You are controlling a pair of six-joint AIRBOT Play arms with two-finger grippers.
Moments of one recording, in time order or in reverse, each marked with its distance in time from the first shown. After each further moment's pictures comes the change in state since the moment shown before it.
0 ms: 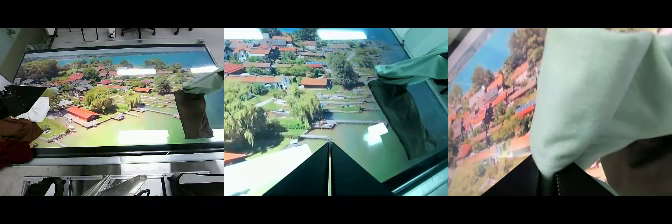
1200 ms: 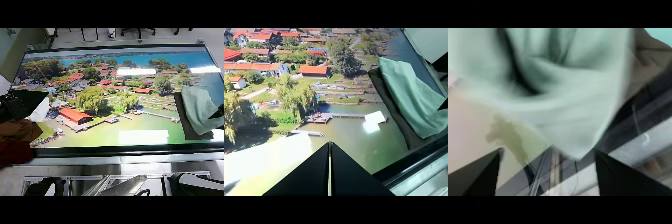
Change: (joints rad) left arm 0.000 0.000 0.000 0.000 0.050 0.002; right arm -0.053 0.152 -0.349 -0.584 -0.388 0.324
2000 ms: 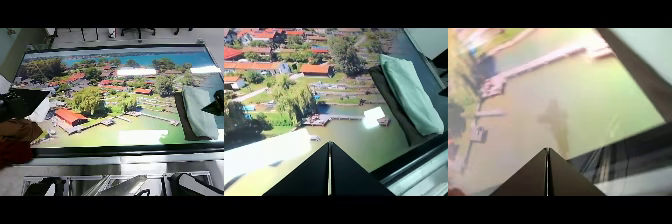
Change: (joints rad) left arm -0.025 -0.018 -0.022 0.000 -0.013 0.017; right arm 0.165 0.179 -0.024 0.323 0.017 -0.069
